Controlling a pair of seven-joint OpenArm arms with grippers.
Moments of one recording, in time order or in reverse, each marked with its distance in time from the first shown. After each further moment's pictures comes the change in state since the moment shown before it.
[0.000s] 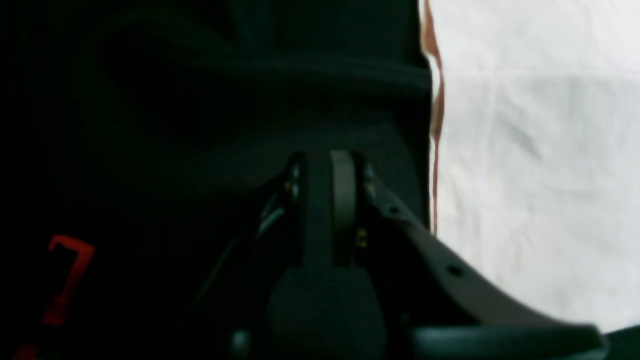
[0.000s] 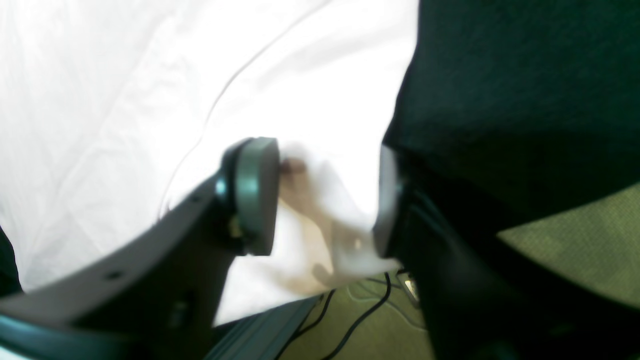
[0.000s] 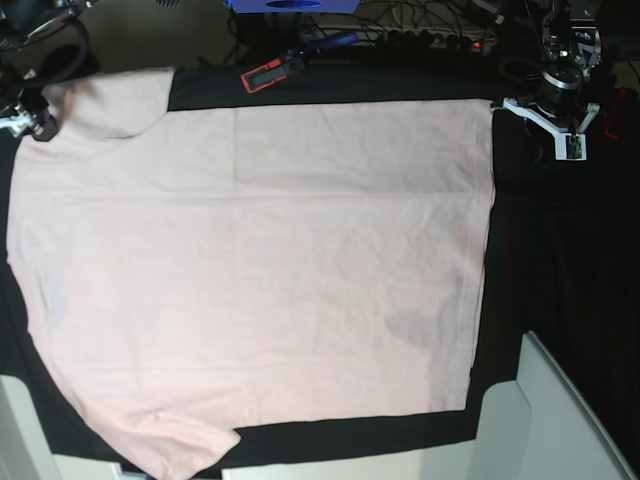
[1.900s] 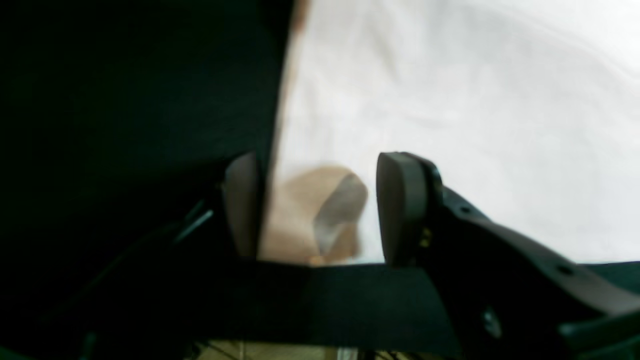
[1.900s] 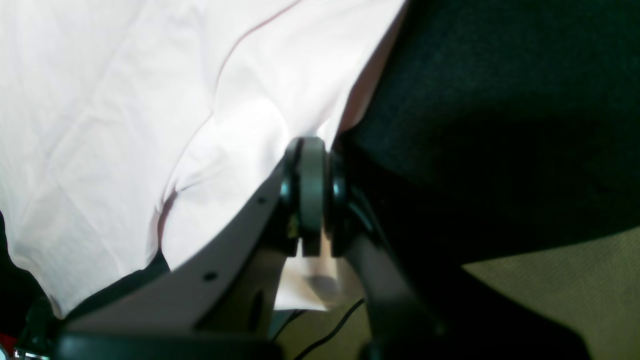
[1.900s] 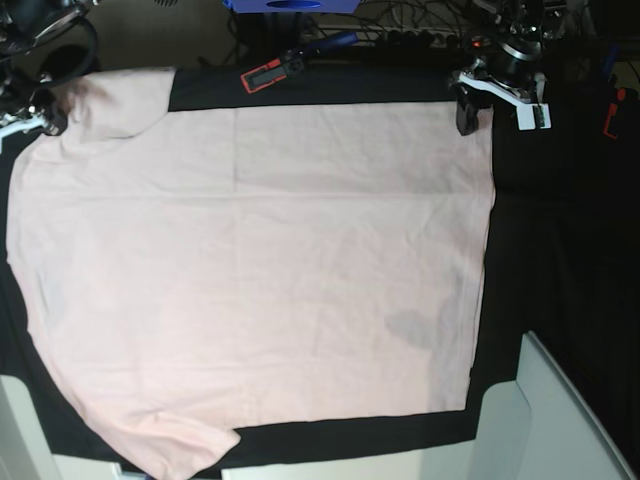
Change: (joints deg) left arm 1.2 2.7 9.6 -7.1 -16.3 -8.1 -4.7; right arm -0.3 -0.4 -4.0 -0.2 -0.6 0.0 -0.6
